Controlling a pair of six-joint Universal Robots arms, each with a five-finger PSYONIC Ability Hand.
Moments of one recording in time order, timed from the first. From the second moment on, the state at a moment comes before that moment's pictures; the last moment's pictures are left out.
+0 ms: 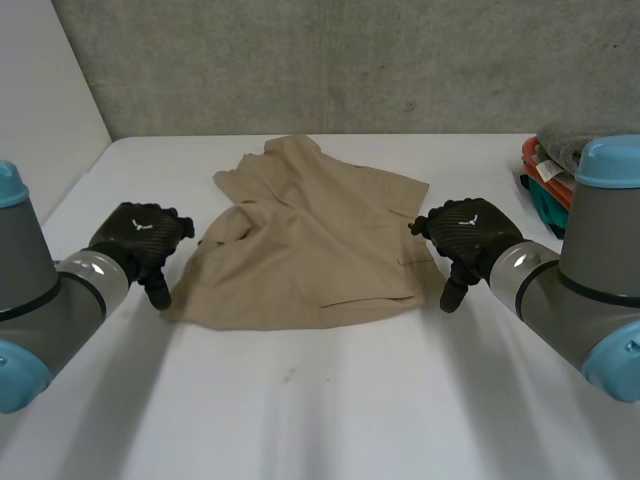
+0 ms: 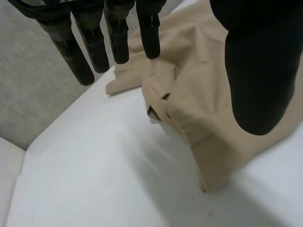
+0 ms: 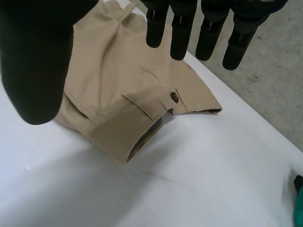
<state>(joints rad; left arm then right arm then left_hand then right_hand) 4.45 -1.86 -1.64 3.14 -1.49 3.64 1.98 -1.16 1.43 0.13 1.44 2.72 0.35 0.34 0.34 0.33 0.15 0.34 0.35 0.33 0.34 0.15</state>
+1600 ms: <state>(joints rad) 4.34 -2.01 -1.39 3.07 -1.57 3.70 2.06 -0.91 1.44 -0.14 1.40 2.74 1.15 1.20 1.19 1.20 0.99 0.68 0.67 0.68 0.68 0.51</state>
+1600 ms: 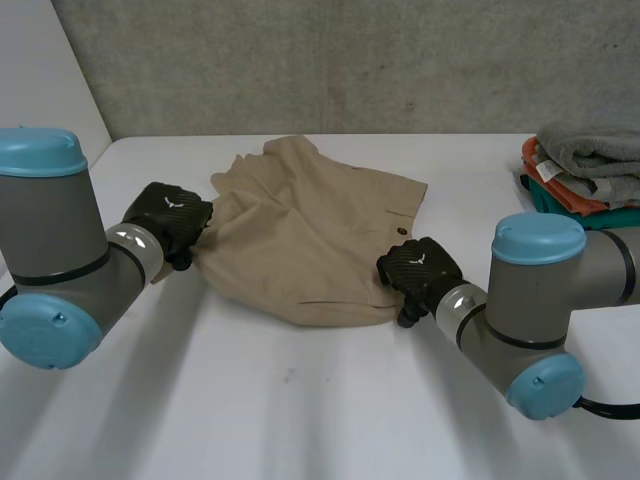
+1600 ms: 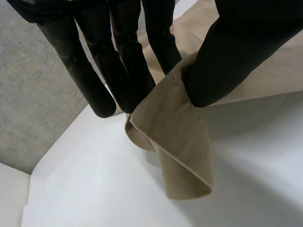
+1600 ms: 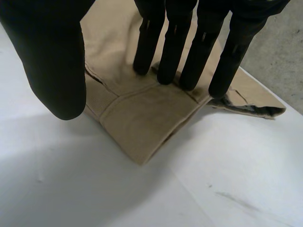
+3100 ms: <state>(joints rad) 4.35 -1.94 -0.76 3.36 -1.65 3.24 2.13 -1.03 0.69 -0.54 1.66 2.75 1.16 1.20 1.19 1.20 0.99 1.13 1.18 1.19 1.20 1.02</state>
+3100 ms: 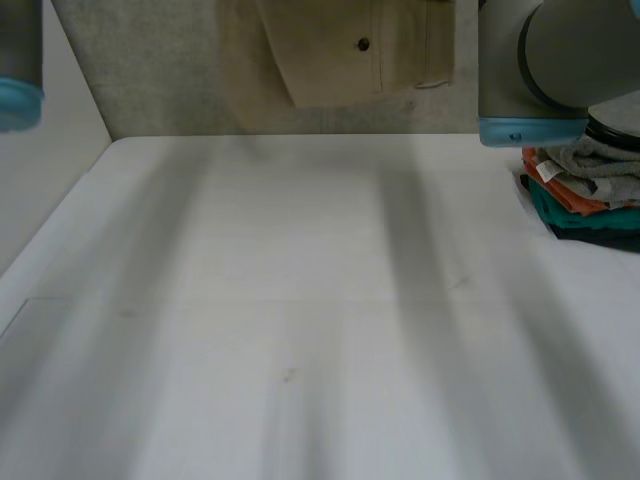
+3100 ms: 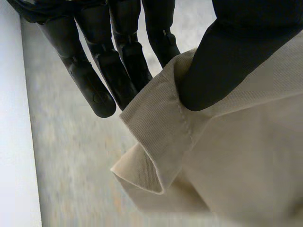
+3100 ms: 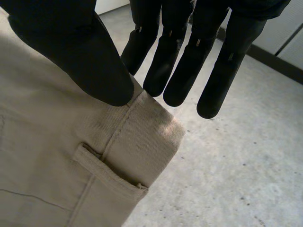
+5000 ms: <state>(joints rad) 4.33 -1.76 -1.72 2.78 -1.44 3.84 1.86 -1.17 1.52 0.38 1.25 2.35 1.15 1.19 1.19 1.20 1.00 1.08 1.16 1.18 1.19 1.00</state>
